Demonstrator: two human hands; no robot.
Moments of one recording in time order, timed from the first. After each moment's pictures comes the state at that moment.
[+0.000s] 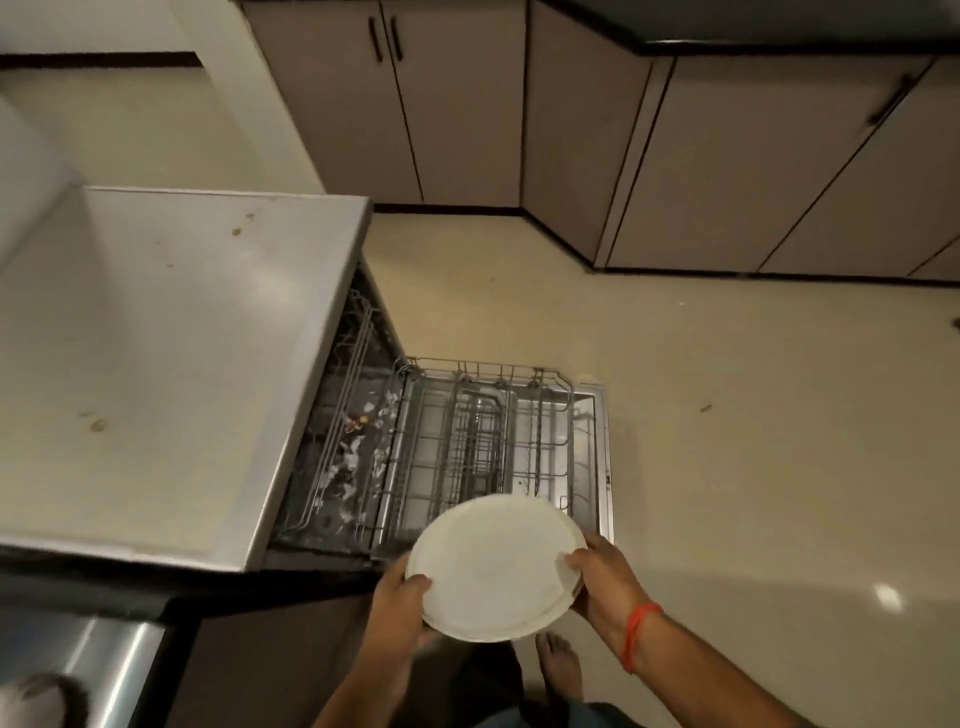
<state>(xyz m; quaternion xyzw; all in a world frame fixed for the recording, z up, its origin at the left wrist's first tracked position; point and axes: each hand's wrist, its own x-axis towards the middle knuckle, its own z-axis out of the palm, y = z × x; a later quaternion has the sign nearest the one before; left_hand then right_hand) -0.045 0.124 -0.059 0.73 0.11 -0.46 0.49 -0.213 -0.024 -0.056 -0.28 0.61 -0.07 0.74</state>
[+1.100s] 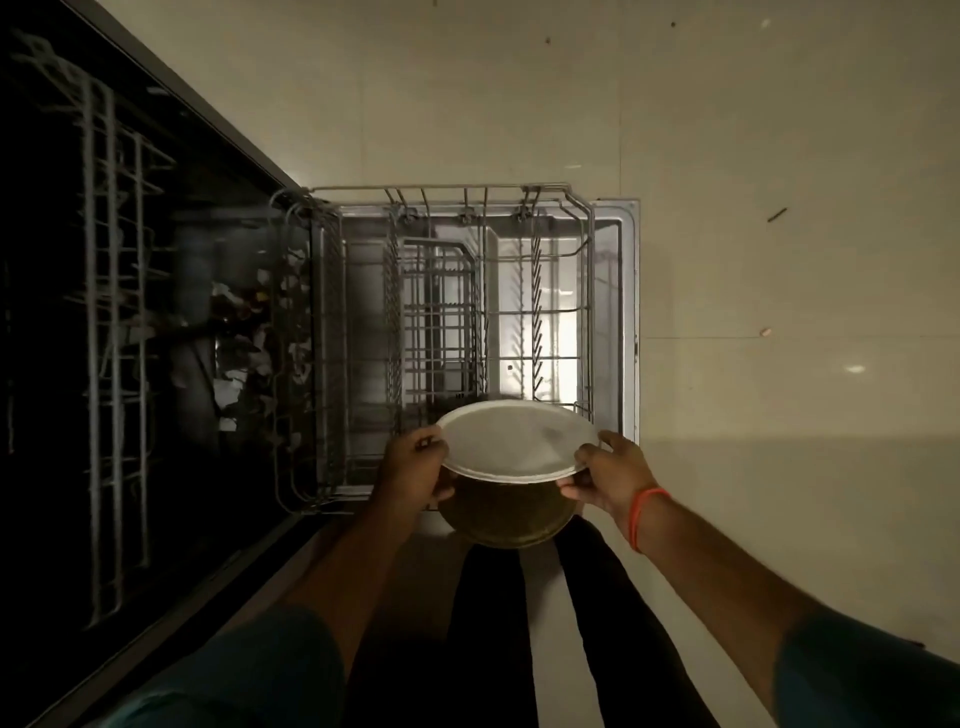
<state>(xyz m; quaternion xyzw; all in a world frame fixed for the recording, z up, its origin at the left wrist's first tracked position) 0.044 -0.047 -0.355 0.79 0.10 -0.55 0.25 -0.151 -0.155 -0.347 -0.21 0.72 0.02 0.66</state>
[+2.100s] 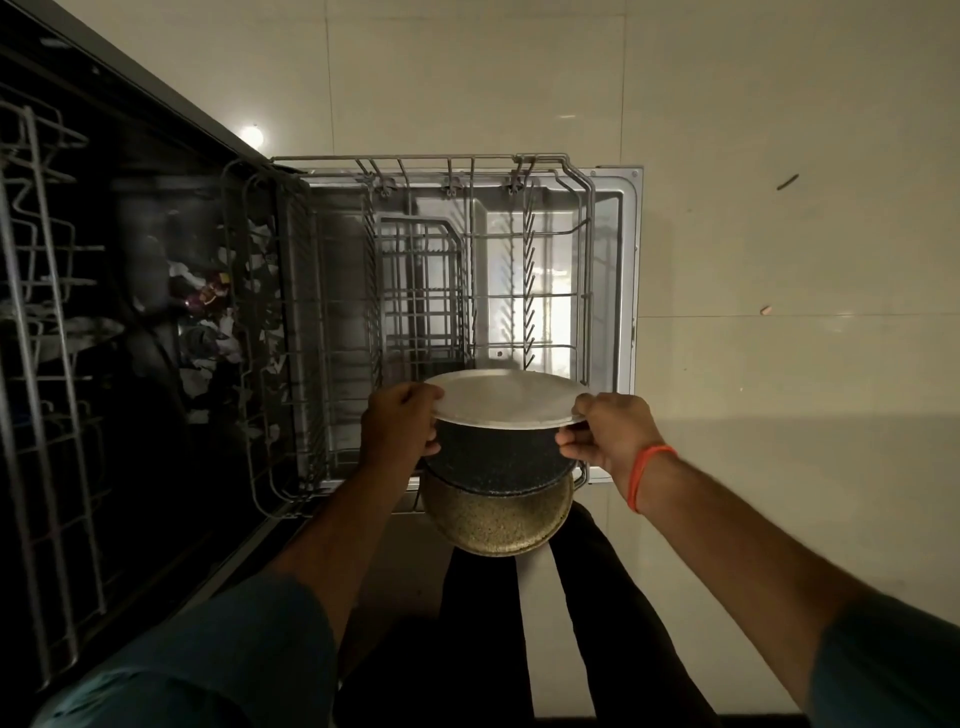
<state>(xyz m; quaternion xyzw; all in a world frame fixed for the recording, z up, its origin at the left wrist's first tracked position) 0.069 -0.094 -0.389 0.81 0.03 -0.51 0.28 -0.120 -0.217 -0.352 -0.21 0.74 0.05 0.64</state>
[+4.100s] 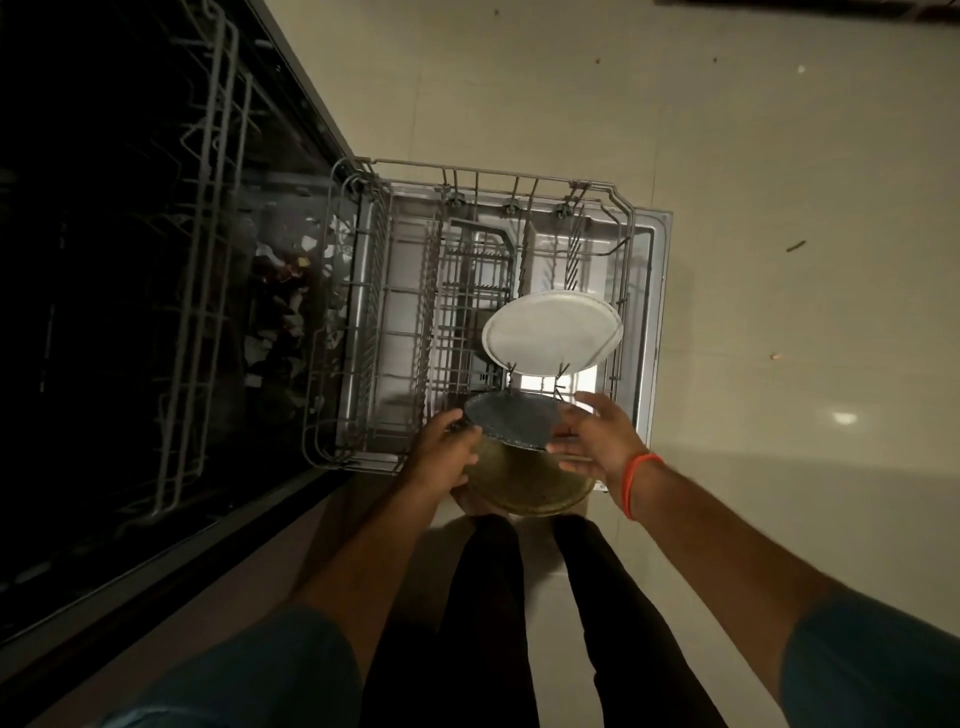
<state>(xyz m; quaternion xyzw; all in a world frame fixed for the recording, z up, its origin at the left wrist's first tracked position) 0.037 -0.001 -0.327 0.75 0.07 -0.58 0.29 -0.107 -0.134 -0.311 -0.31 0.67 0.08 0.67</state>
